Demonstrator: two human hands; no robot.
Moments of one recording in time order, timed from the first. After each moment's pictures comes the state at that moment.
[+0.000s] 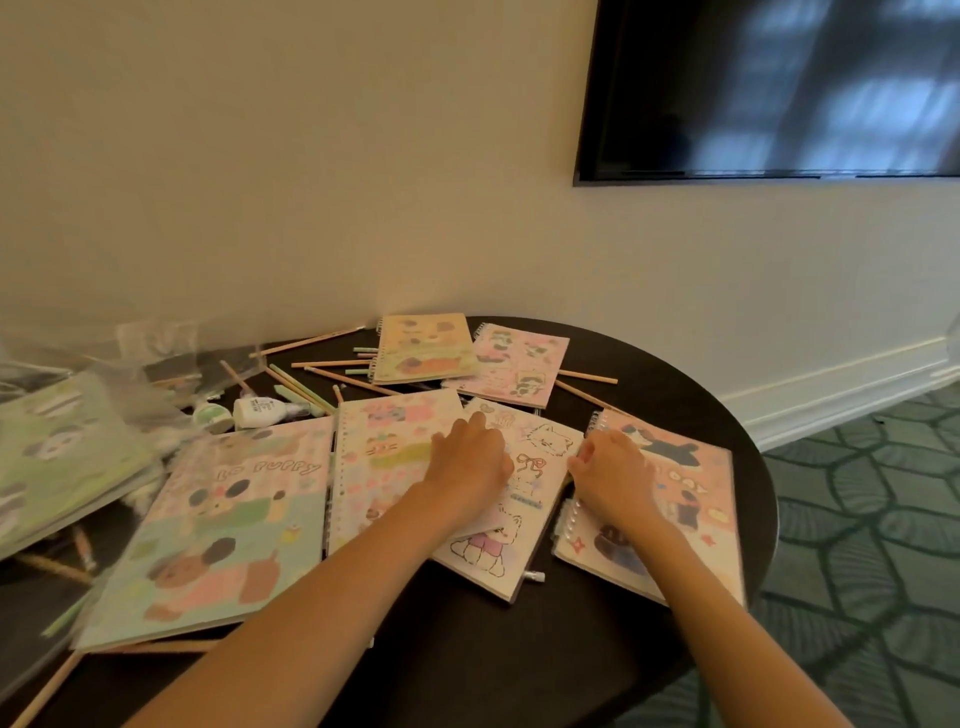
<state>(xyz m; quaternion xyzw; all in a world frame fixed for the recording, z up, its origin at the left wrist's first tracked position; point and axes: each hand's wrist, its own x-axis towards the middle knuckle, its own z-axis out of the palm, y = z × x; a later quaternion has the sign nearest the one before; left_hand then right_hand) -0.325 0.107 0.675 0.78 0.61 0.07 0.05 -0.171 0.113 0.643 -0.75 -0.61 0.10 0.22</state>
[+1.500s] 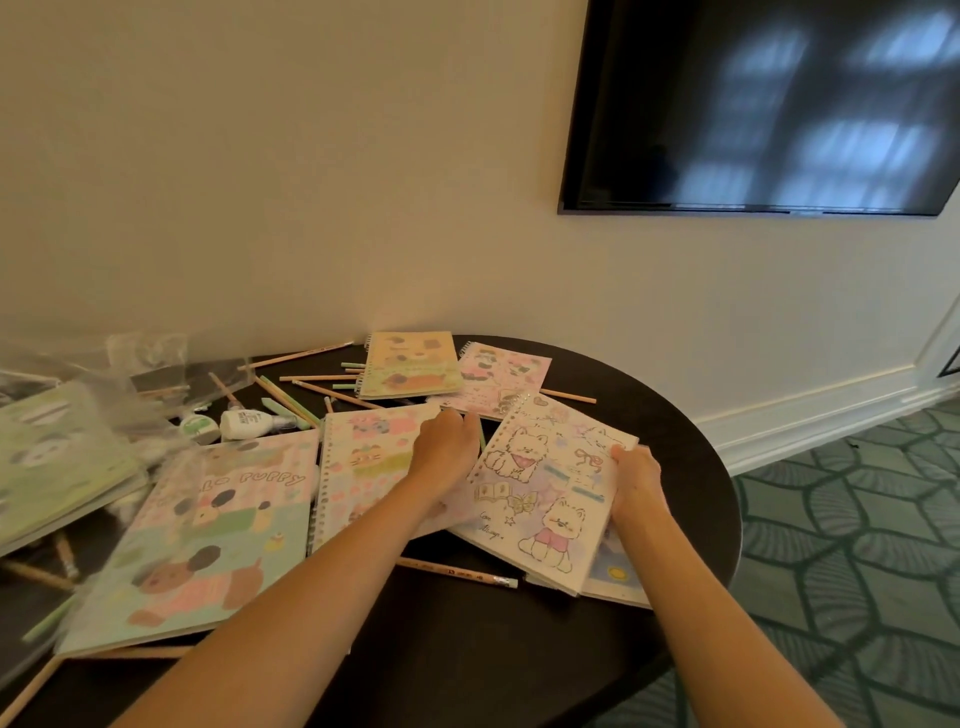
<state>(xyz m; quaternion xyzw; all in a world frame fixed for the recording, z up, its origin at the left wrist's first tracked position) -0.322 0.124 0.688 0.60 0.68 0.31 0.27 -0.138 0.115 0.666 -0.65 -0.16 0.49 0.55</state>
